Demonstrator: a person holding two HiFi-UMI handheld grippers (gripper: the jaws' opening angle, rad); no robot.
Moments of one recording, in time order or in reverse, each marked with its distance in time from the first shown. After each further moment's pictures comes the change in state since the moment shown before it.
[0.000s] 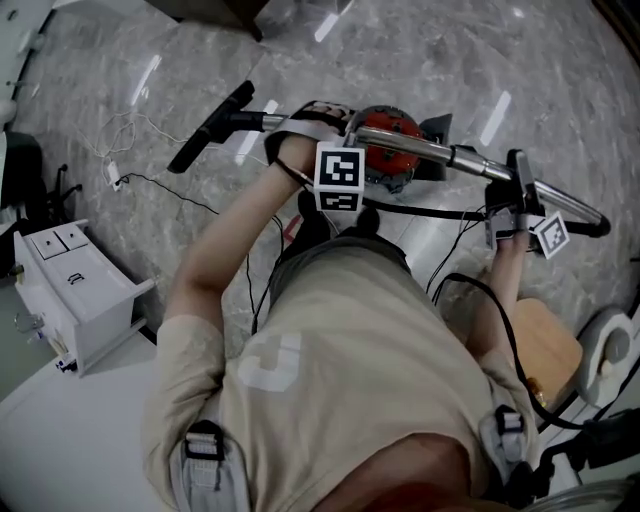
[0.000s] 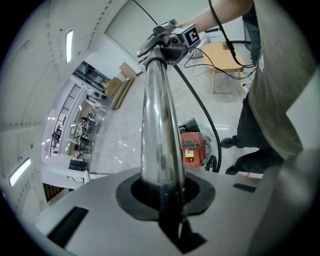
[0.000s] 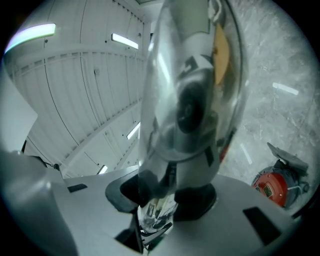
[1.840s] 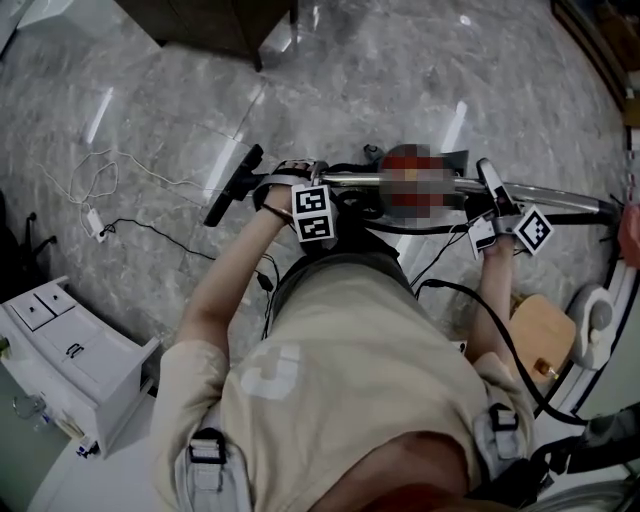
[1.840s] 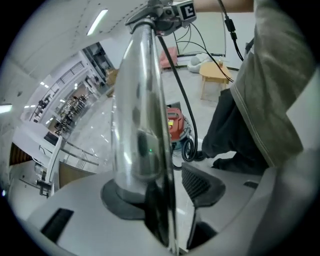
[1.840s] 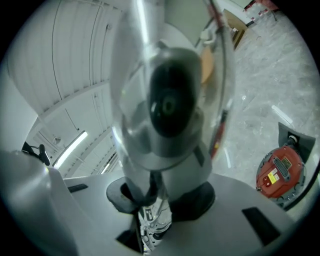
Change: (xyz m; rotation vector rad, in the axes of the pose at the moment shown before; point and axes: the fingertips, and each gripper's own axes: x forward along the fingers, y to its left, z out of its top) left arm 0.025 -0.103 -0.312 -0.219 -0.151 -0.223; right arm 0.193 0.078 -0.259 -0.236 0.157 -0.213
